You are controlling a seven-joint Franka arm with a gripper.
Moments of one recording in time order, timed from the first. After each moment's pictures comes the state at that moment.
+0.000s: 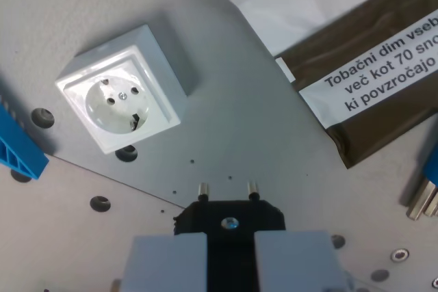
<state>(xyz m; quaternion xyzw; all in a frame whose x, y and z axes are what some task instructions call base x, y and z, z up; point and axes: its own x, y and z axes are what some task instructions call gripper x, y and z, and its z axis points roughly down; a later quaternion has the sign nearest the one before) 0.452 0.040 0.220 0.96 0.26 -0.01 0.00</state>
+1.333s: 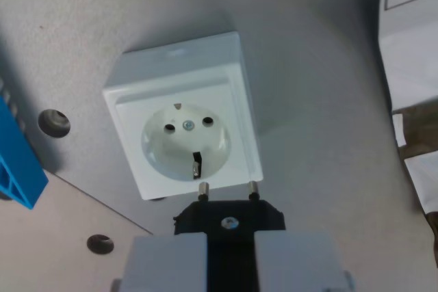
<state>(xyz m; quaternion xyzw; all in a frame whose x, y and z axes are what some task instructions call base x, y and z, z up) 0.413 0.077 0.136 0.93 0.37 -0.01 0.00</state>
